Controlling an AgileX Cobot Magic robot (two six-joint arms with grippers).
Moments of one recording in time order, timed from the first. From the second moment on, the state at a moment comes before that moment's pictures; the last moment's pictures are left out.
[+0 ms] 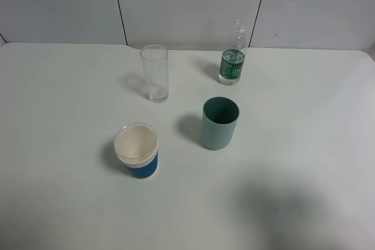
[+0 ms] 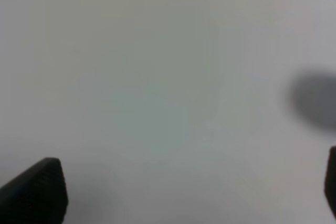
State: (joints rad) left arm 0.13 0.13 -0.52 -0.12 1.06 0.20; right arm -0.04 0.00 -0.48 0.01 1.06 0.00
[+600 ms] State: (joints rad) left arm 0.13 0.13 -0.52 -0.12 1.06 0.20; right arm -0.04 0.00 -0.48 0.02 1.06 0.00
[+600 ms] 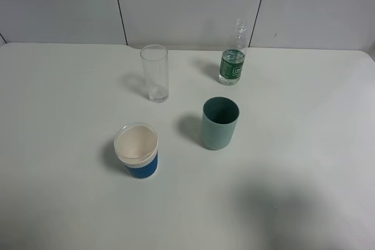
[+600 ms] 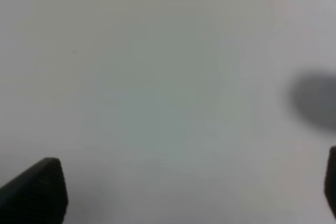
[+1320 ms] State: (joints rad) left arm 0.13 0.13 -0.52 -0.12 1.06 0.20; right arm -0.03 0.31 -0.52 0.07 0.86 -0.06
